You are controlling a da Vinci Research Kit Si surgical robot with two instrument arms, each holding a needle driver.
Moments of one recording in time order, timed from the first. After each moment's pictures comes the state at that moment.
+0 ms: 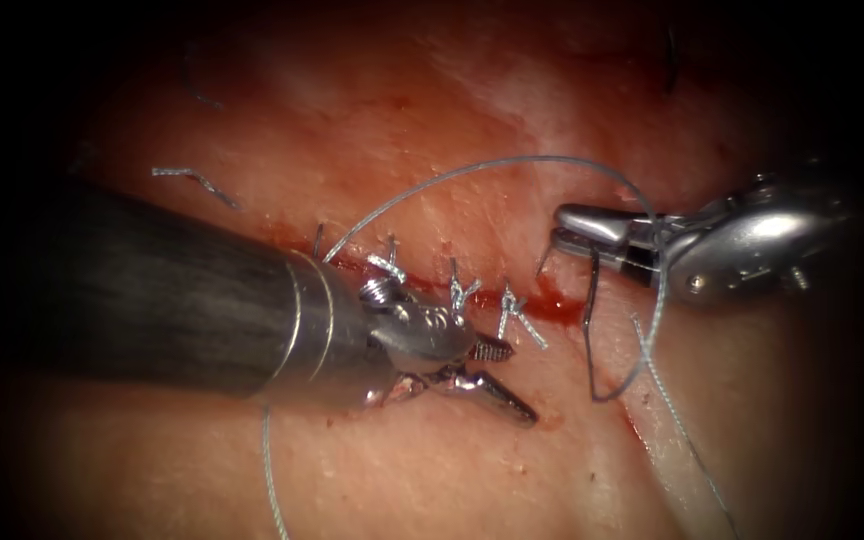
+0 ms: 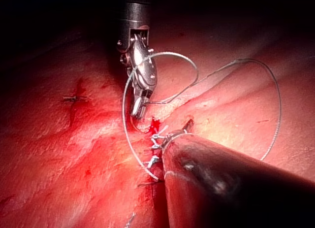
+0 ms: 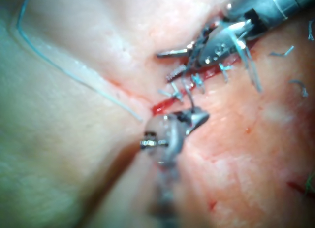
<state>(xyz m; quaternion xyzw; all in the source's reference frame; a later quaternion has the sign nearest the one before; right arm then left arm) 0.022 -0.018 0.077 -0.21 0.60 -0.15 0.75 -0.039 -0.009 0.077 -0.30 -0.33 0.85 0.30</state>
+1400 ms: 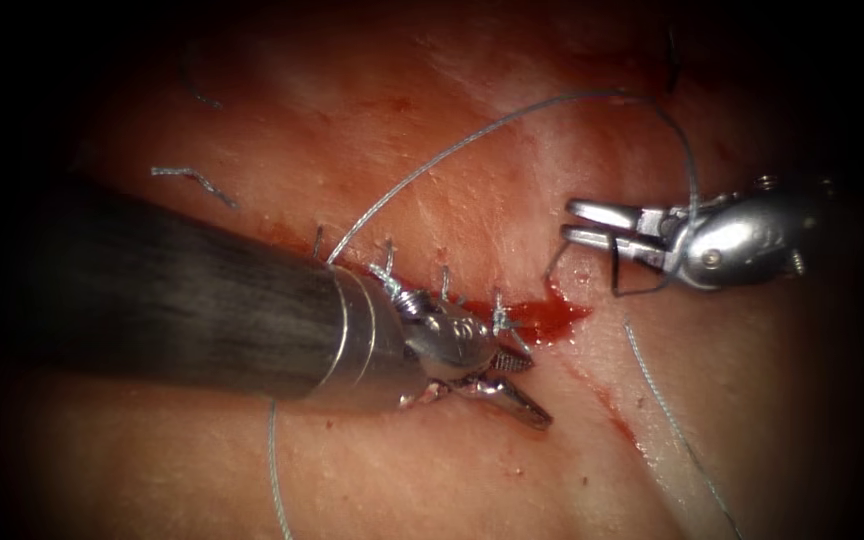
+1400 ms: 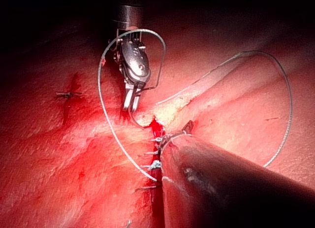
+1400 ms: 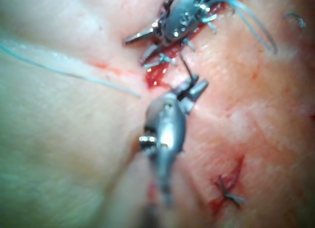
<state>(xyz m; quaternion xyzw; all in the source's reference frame) 0.020 -0.015 0.079 -0.08 0.67 0.00 0.74 -0.039 -0.011 0.082 -0.29 -0.34 0.85 0.28</state>
